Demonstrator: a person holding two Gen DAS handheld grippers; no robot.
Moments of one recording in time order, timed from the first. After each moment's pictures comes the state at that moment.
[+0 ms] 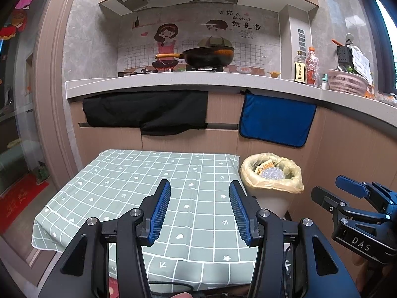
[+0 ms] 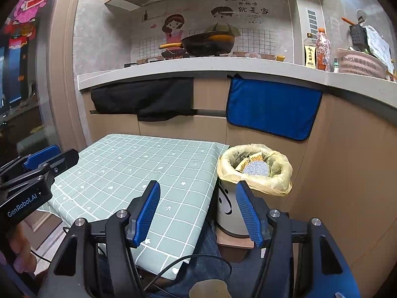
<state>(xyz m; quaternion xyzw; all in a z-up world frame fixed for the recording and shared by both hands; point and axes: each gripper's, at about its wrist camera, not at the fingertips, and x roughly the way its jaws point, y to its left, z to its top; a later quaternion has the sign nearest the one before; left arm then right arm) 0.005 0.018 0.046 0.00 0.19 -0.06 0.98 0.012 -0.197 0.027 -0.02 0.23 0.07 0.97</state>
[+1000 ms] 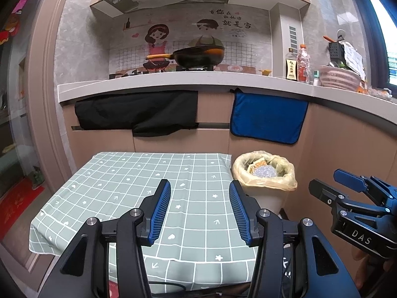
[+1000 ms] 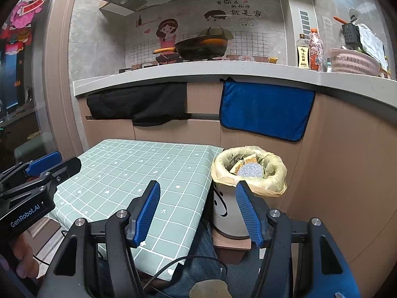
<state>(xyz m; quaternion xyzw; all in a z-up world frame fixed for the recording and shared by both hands) 0.006 0.004 0.044 0.01 0.19 -0.07 0.98 0.005 -0.203 0.030 -0.01 0.22 0.06 0.97</state>
